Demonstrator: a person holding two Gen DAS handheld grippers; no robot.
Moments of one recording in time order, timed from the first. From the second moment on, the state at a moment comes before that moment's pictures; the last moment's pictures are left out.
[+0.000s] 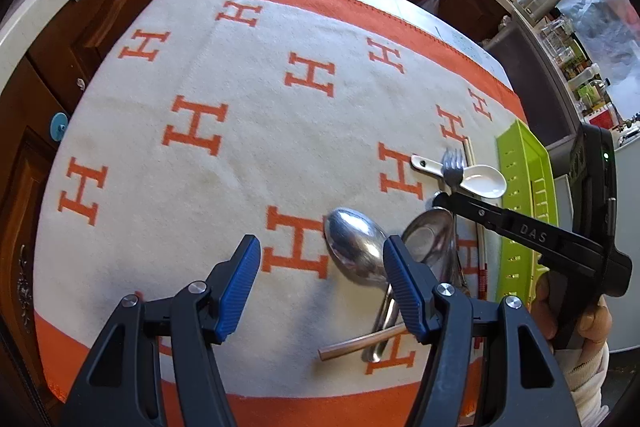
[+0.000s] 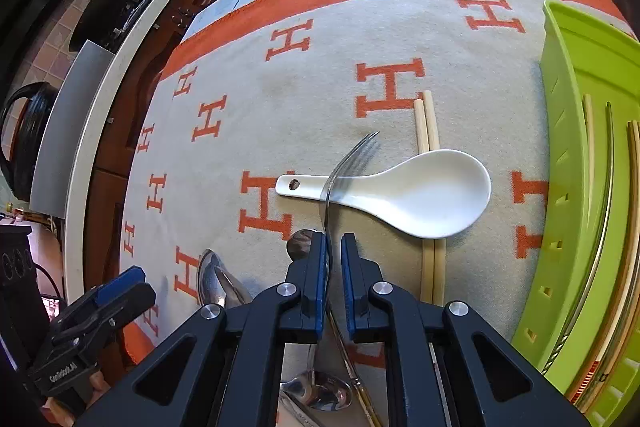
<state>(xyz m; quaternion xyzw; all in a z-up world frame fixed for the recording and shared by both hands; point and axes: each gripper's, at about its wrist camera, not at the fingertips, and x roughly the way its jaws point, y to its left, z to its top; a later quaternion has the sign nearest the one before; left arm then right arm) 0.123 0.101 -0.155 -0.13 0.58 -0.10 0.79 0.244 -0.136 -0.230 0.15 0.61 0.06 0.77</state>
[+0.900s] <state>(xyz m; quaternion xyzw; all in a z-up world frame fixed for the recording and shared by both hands) 0.081 0.027 -0.149 0.11 0.57 -0.26 0.77 0.202 -0.163 -0.182 0.19 0.55 0.09 0.81</state>
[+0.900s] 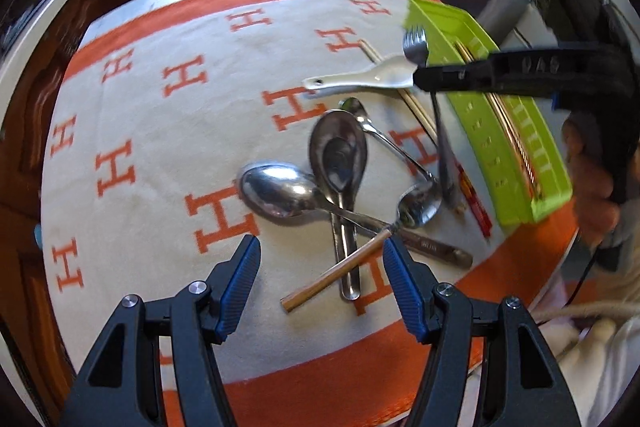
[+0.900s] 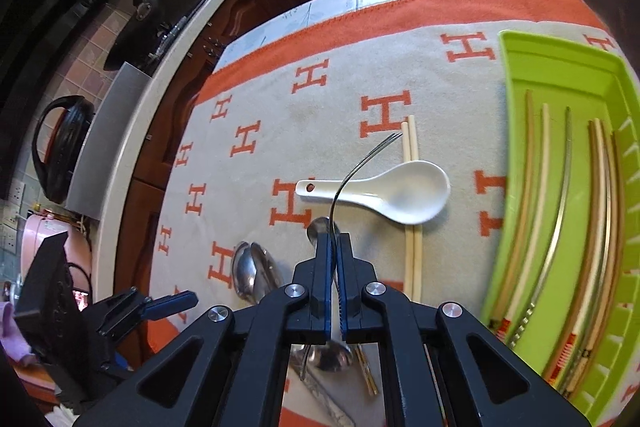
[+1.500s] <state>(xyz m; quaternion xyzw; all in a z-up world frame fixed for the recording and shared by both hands) 0.074 -0.045 -0.182 0.28 0.59 -0.31 0.69 0.095 -0.293 -0.119 0.28 0.49 0.02 0.83</state>
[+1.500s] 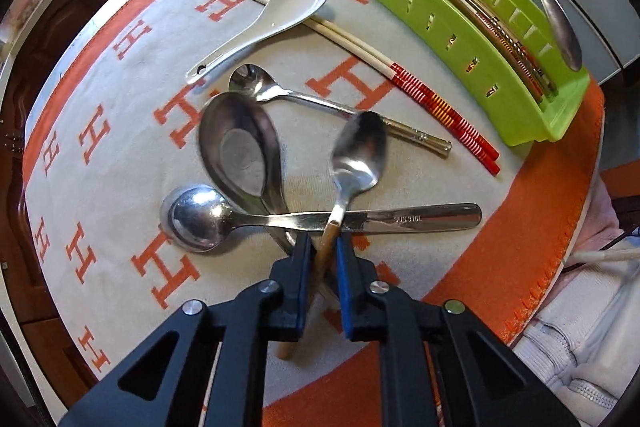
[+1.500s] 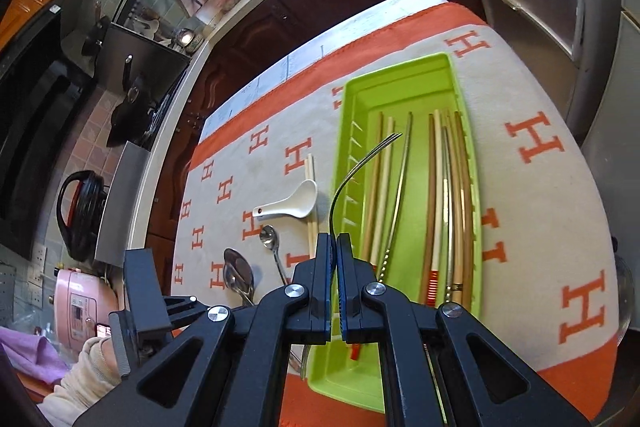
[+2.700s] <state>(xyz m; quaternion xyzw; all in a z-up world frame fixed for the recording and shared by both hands) 0.083 -0.088 -0.074 -0.01 0.54 -0.33 0.77 0.089 -0.299 -0.146 0.19 0.55 -0.01 0.82</state>
